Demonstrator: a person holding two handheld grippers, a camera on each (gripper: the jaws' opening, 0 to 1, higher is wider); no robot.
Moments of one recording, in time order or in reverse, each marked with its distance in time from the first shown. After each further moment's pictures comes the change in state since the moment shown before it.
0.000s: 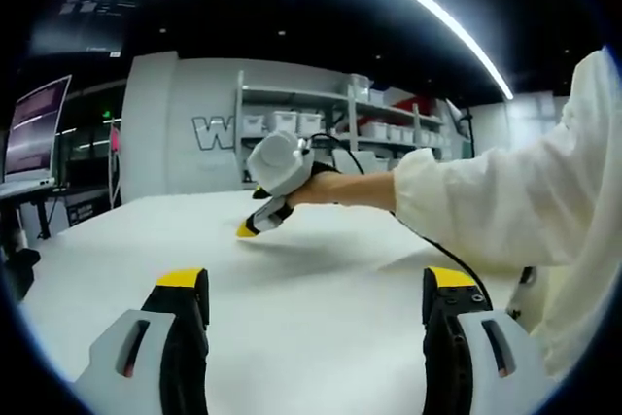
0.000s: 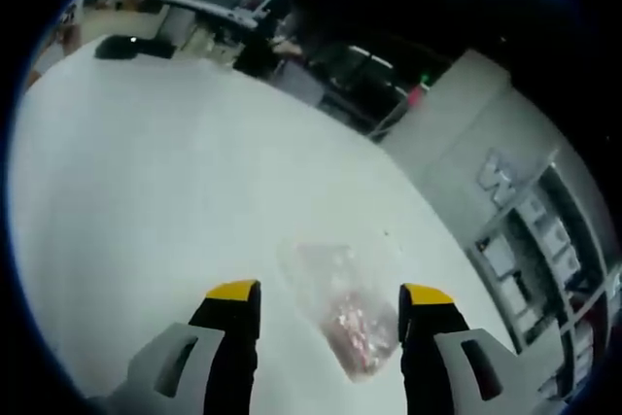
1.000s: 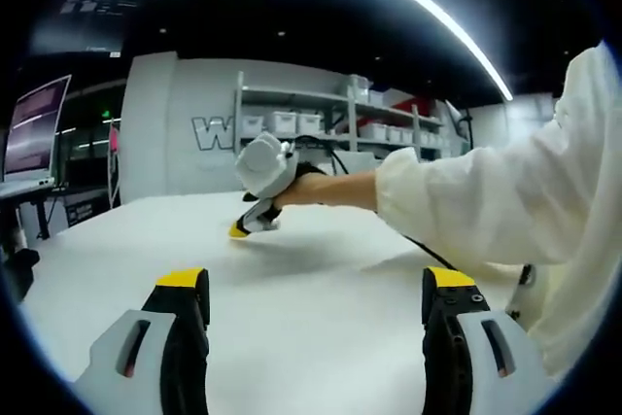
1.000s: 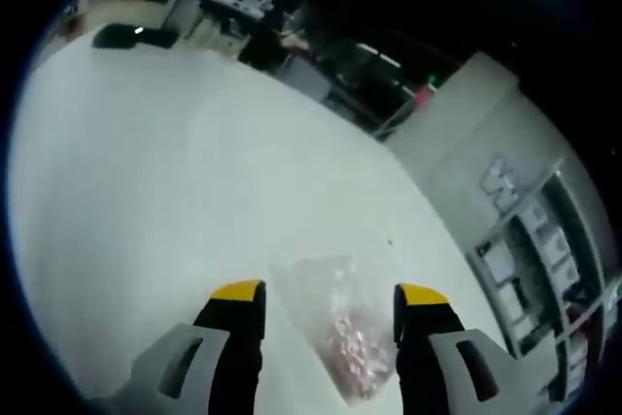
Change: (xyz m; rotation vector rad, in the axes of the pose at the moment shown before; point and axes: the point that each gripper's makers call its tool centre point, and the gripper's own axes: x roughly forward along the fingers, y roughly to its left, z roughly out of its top) left arm 0.000 -0.001 0.000 -0.004 -0.001 -0.006; right arm 0.019 0.000 0.009 -0.034 0.017 0.012
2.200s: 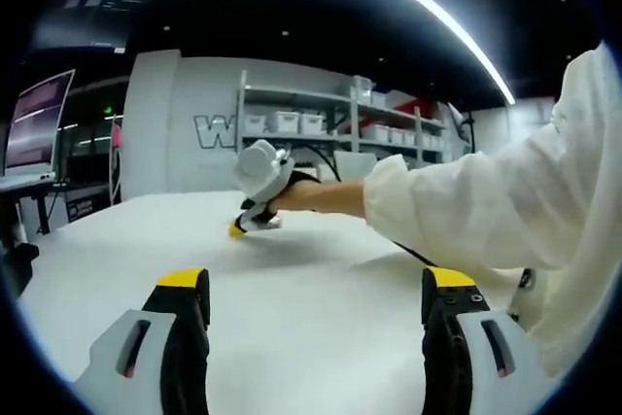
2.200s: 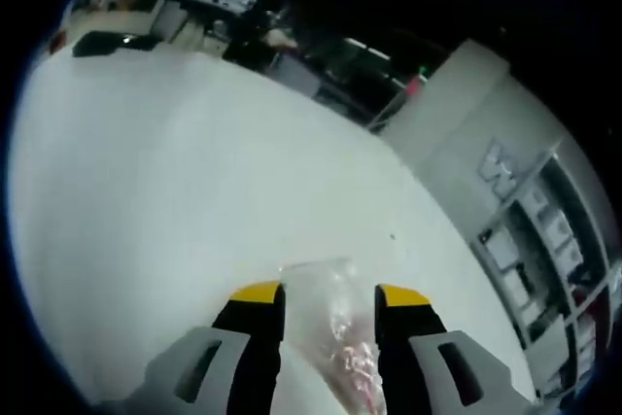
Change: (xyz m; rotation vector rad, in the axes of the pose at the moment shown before) left arm 0.004 0.006 0.002 -0.015 -0.004 0.004; right arm 0.019 -0.002 -0.009 0.068 0.010 -0.016
